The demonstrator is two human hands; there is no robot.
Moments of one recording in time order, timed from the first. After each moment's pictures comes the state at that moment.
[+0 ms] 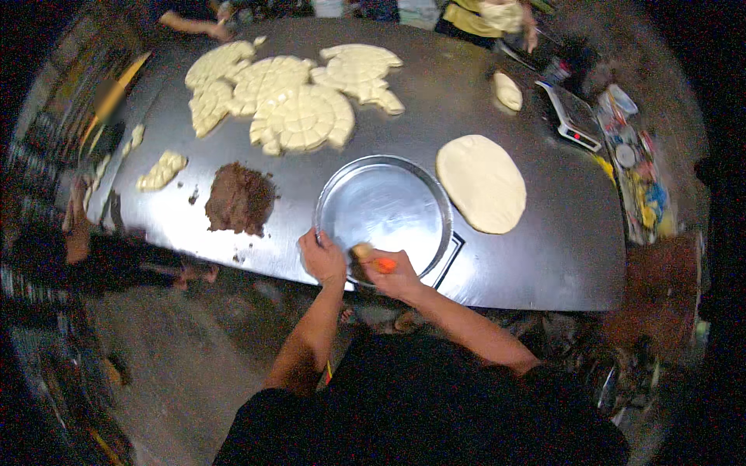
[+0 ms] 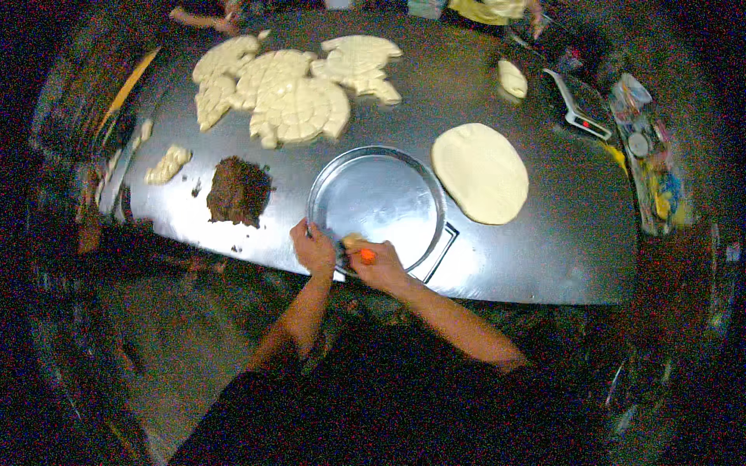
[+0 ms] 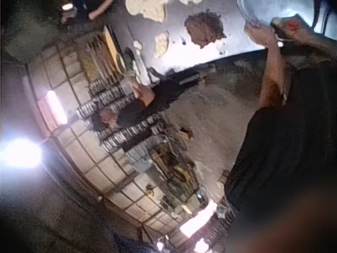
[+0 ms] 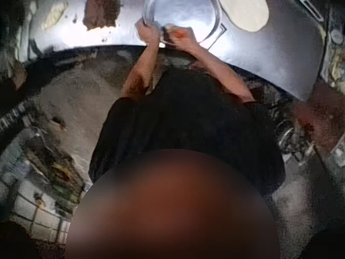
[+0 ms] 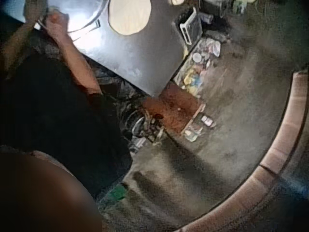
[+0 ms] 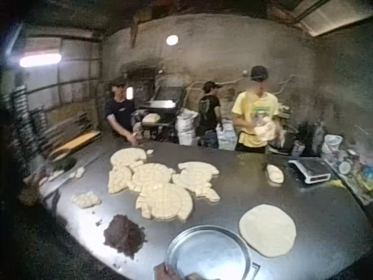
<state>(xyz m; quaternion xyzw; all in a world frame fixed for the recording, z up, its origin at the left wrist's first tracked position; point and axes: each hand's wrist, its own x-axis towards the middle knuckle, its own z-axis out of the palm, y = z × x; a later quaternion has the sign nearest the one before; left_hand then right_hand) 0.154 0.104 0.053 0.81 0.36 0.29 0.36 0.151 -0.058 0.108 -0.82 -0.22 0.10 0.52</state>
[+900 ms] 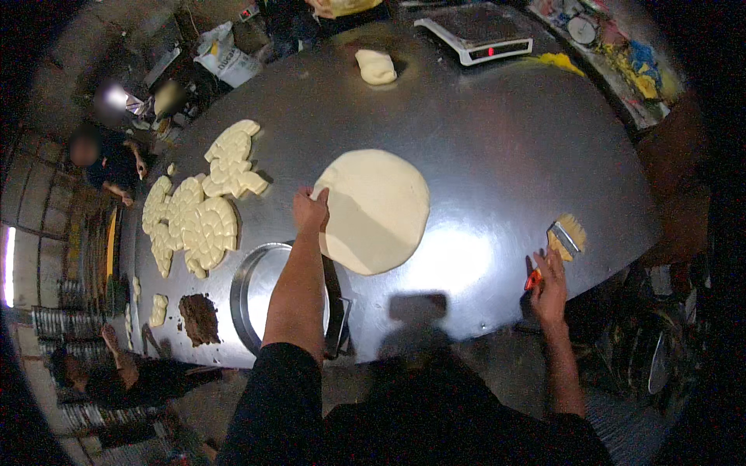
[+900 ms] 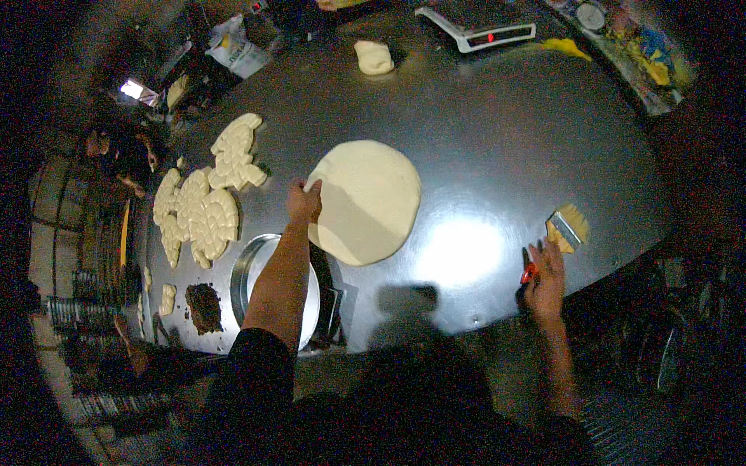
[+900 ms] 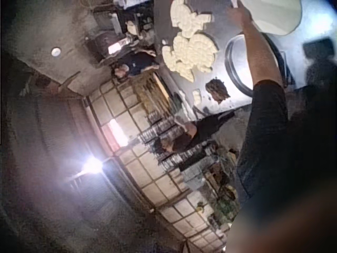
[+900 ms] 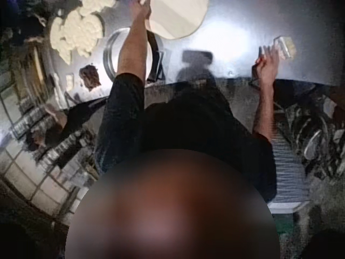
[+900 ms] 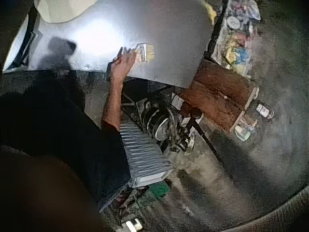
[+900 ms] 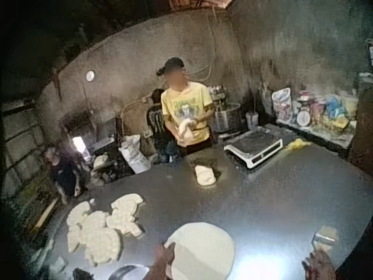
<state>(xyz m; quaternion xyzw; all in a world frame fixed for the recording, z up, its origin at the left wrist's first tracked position) 0.482 -0.129 0.034 0.95 0.08 0.09 0.29 0.126 -0.606 0.076 -0.96 0.09 -0.16 0.22</state>
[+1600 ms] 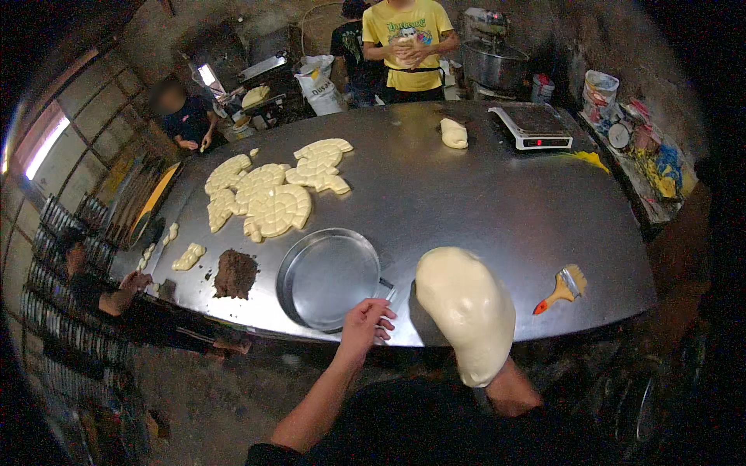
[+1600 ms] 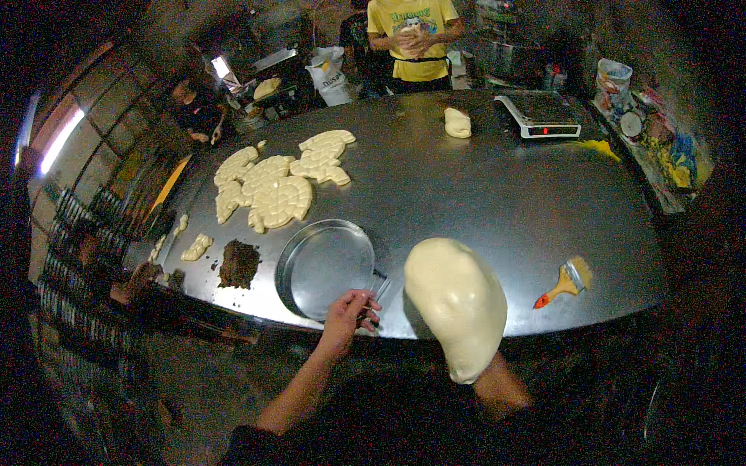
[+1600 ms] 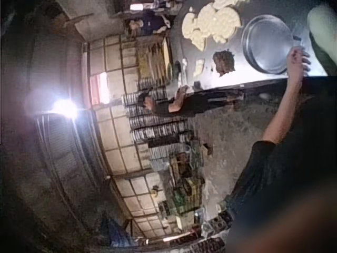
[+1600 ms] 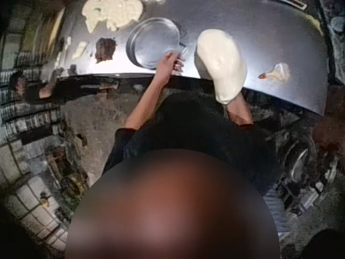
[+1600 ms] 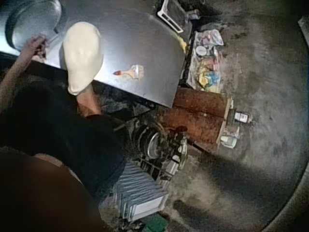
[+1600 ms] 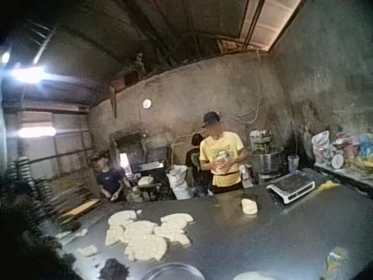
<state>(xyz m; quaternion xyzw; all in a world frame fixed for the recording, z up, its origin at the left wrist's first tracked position) 0.095 -0.138 0.208 0.66 0.14 -0.13 0.73 0.113 -0.381 0.153 -0.40 0.16 0.10 0.90</state>
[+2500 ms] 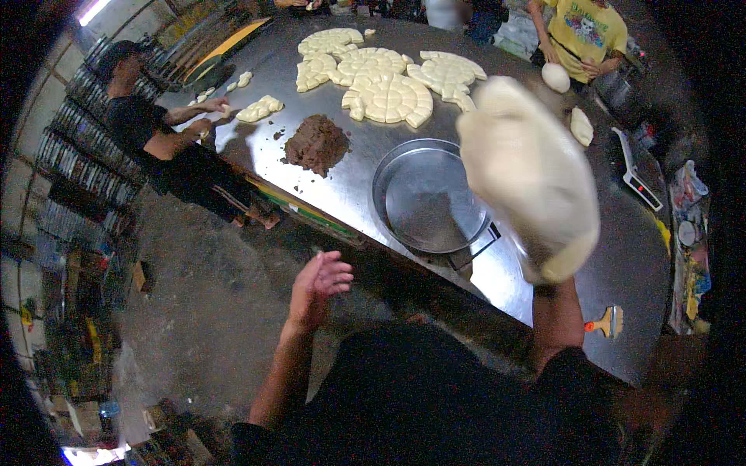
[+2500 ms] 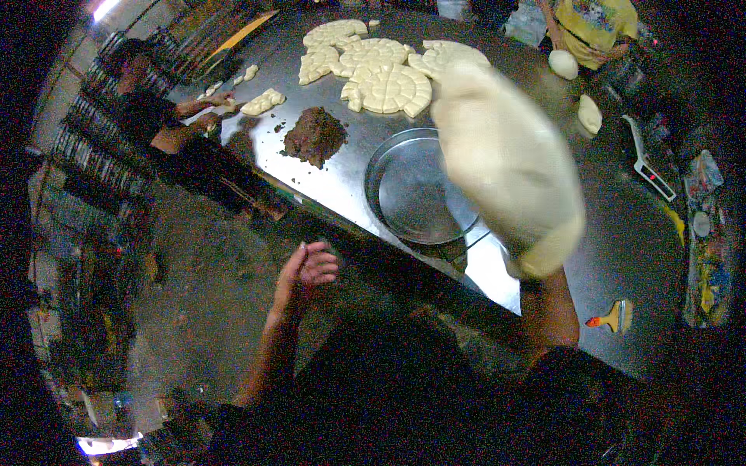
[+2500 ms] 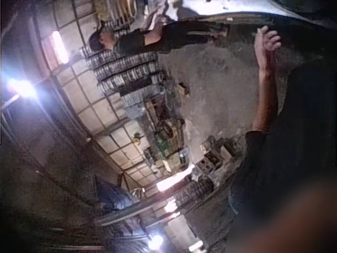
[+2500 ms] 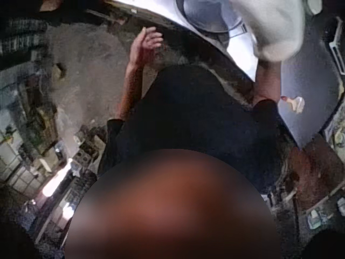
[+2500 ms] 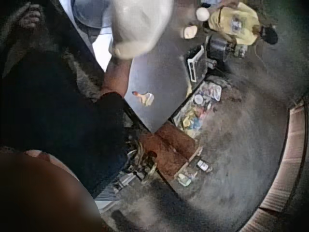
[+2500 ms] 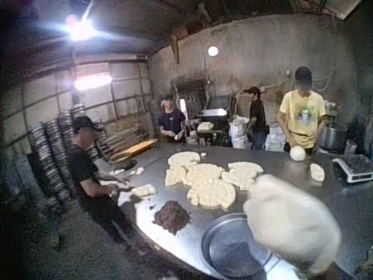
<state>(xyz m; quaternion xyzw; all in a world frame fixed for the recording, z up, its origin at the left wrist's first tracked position) -0.072 0.081 0.194 0.45 0.30 0.09 0.84 0.195 -0.191 0.289 -0.82 -0.41 -0.01 0.40</state>
